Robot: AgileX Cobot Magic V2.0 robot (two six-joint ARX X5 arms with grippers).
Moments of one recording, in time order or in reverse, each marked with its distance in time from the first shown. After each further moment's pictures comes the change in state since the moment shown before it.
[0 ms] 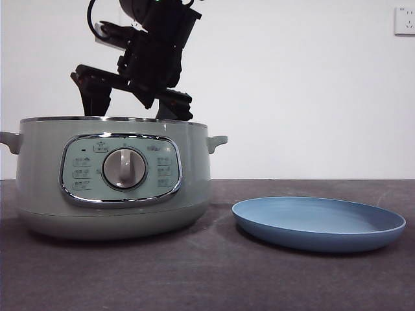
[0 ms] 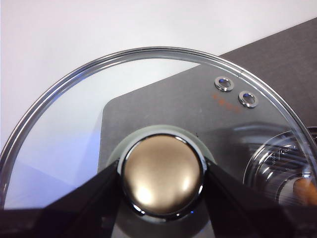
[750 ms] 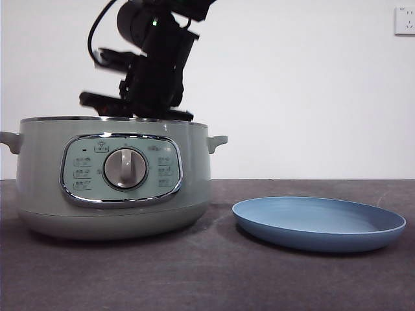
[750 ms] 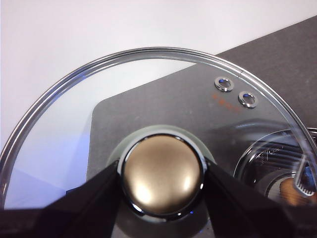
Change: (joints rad) left arm 0.001 0.000 0.000 0.000 0.046 -0.008; right arm -0.005 0.034 0.006 -0.040 0.003 -0.026
